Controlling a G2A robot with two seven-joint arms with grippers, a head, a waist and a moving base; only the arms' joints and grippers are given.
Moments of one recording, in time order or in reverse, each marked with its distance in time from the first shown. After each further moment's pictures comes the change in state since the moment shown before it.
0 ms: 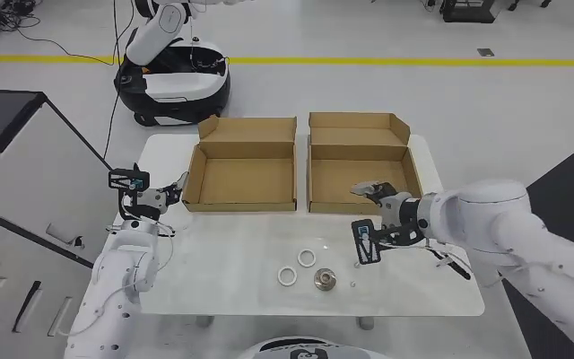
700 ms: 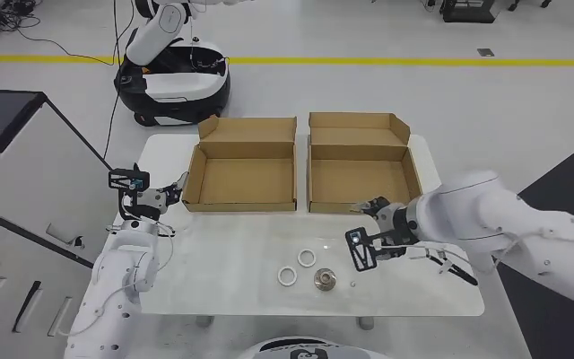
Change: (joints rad) left arm 0.000 0.000 0.000 0.000 0.000 0.000 0.000; right arm 0.479 0.140 -0.542 0.059 0.427 0.206 0.206
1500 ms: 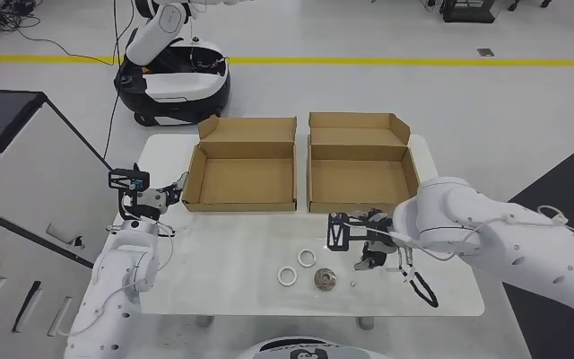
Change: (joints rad) left arm 0.000 0.000 0.000 0.000 0.000 0.000 0.000; right arm 0.022 -0.097 -0.133 0.068 0.198 0.425 0.222
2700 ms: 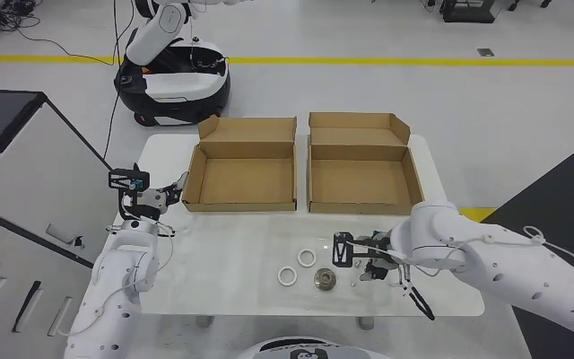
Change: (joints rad) left arm 0.000 0.000 0.000 0.000 0.000 0.000 0.000; right arm -0.171 0.002 0.017 0.045 -0.139 -0.027 -0.014
